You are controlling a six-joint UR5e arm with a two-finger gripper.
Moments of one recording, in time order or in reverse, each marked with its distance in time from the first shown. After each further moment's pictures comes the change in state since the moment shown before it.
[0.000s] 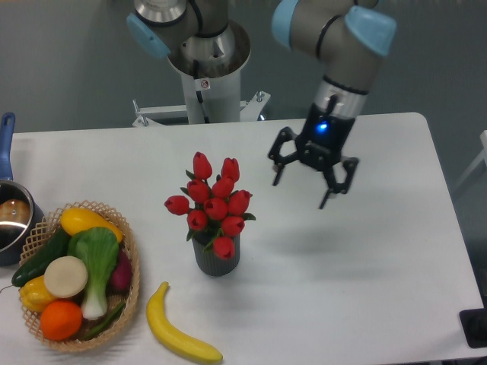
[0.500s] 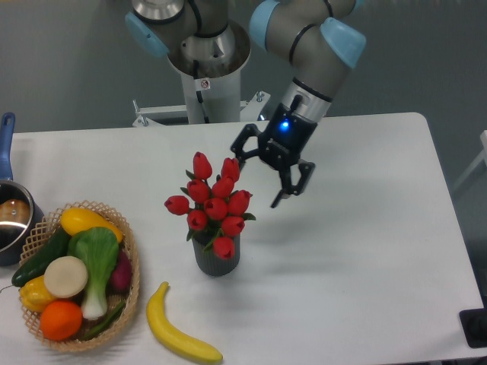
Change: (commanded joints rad) arm -0.034 0.017 -0.071 0.008 -0.262 -0.006
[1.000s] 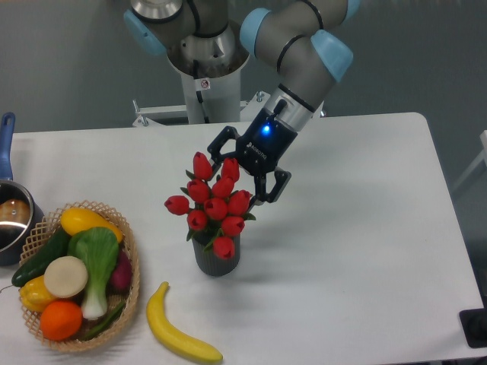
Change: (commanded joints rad) arm -0.043 -0.052 0.018 0.018 -0.006 0.008
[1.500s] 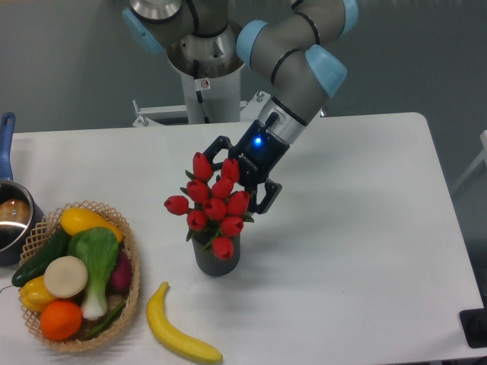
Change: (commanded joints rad) arm -0.043 -0.043 0.020 0.037 -0.006 0.006
